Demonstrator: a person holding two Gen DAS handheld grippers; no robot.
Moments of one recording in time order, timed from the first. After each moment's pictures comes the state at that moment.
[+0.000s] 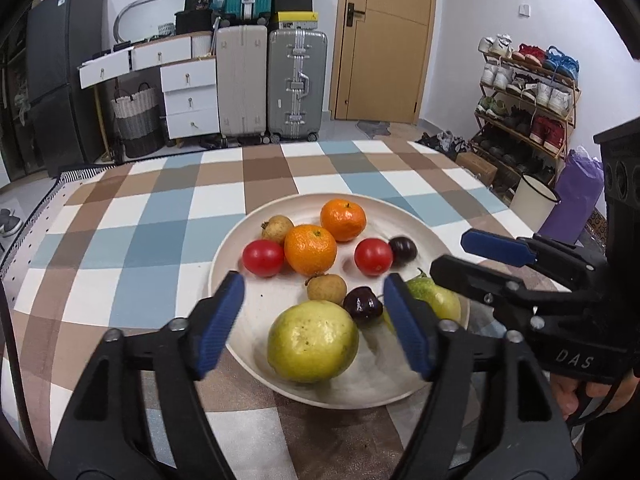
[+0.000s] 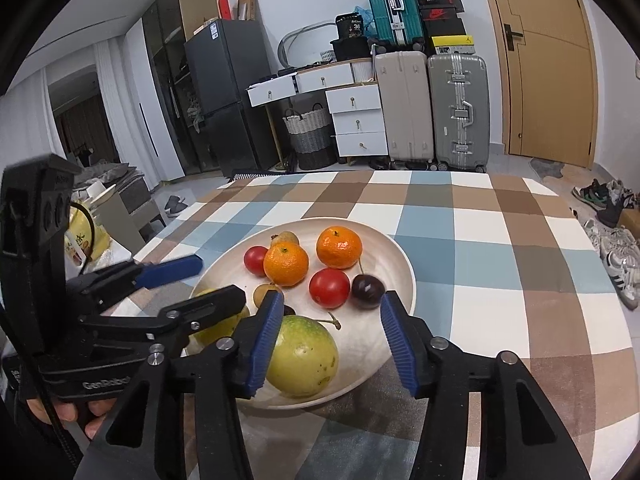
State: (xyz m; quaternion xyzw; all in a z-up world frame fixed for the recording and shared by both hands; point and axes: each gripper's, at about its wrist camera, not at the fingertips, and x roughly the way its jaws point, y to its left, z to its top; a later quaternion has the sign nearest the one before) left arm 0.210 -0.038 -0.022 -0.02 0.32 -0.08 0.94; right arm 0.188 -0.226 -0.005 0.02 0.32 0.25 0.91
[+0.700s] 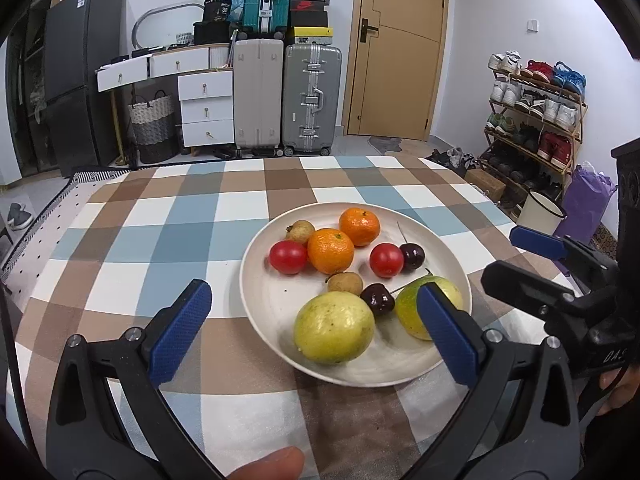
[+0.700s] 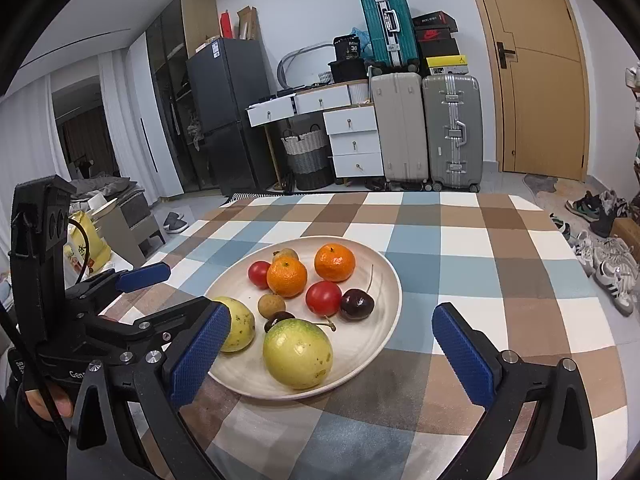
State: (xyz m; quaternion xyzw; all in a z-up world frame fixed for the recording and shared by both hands) left arm 0.183 -0.021 -0.014 -0.03 0.30 -0.06 0.95; right arm 0.167 -0.240 0.008 0.03 0.28 0.24 0.93
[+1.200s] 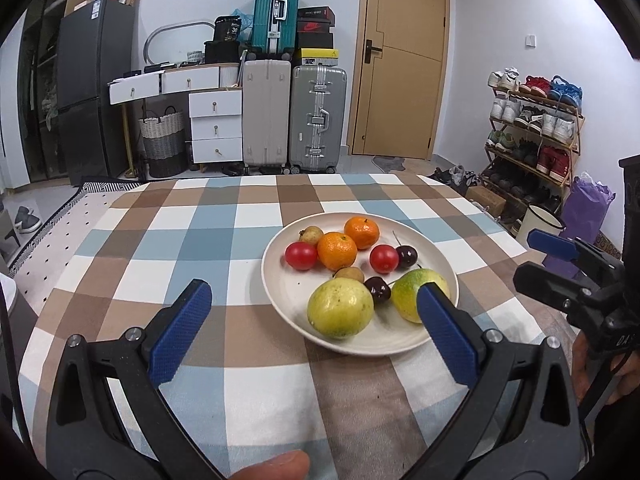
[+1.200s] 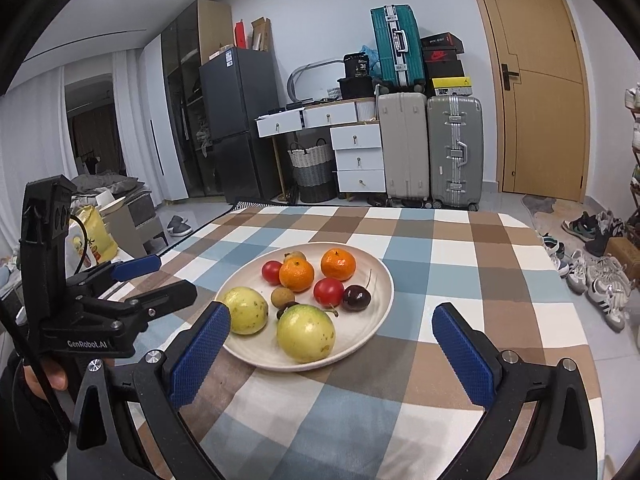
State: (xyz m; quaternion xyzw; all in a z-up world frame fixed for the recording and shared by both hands) left arm 0.130 -0.010 0.001 -0.03 0.26 -0.05 0.96; right arm 0.123 -0.257 0.023 0.01 0.25 0.25 0.94
